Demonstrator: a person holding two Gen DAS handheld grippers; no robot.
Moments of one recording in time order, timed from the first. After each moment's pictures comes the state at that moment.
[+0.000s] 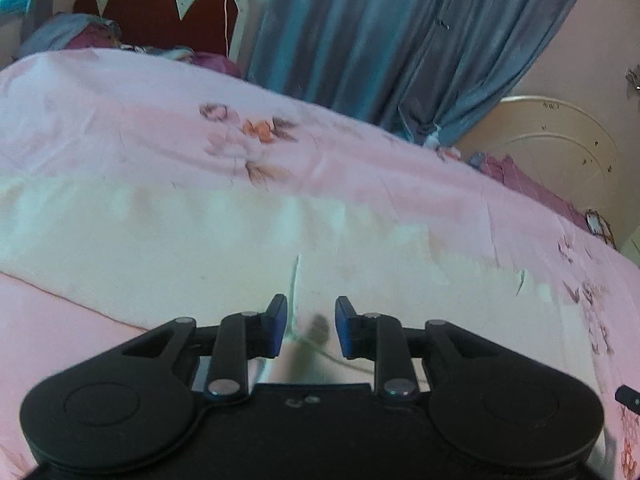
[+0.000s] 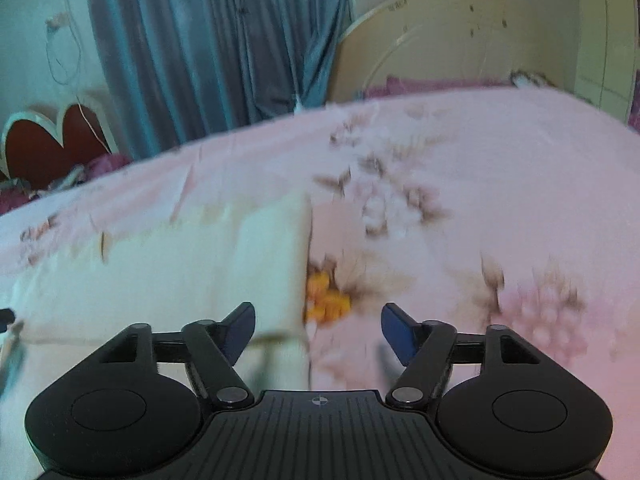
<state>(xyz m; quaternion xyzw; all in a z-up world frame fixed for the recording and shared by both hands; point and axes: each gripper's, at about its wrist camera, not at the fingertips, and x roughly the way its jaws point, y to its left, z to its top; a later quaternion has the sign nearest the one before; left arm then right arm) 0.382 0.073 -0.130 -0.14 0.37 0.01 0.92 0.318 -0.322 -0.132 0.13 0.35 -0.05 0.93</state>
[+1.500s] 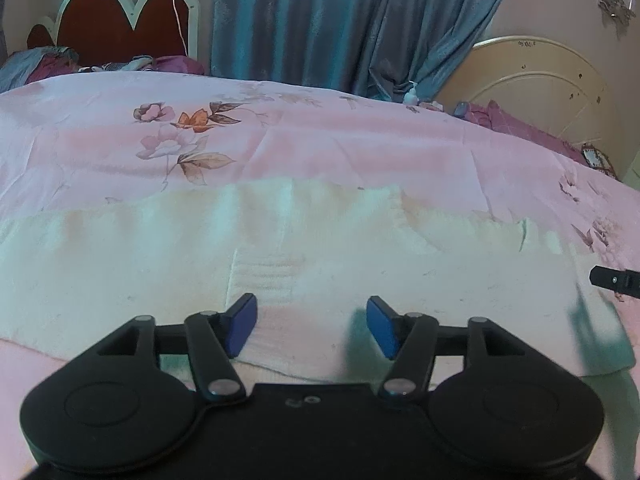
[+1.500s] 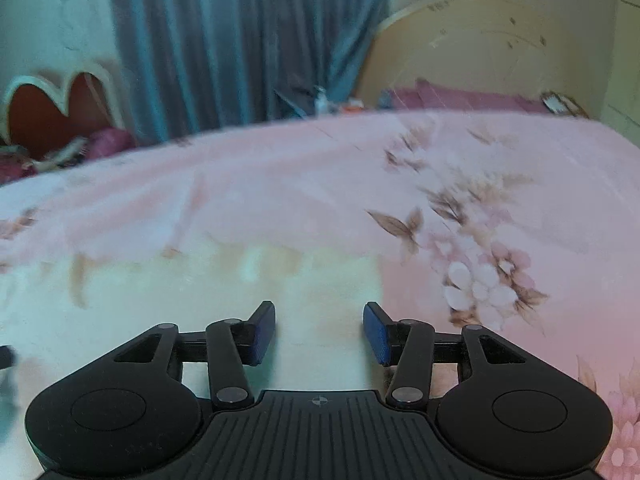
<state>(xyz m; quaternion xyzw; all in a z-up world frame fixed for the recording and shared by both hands) 0.412 0.029 -0.149 -0.05 0.40 -0.02 0.91 0.409 -0.274 -0.144 0.07 0.36 -0.01 0.93</state>
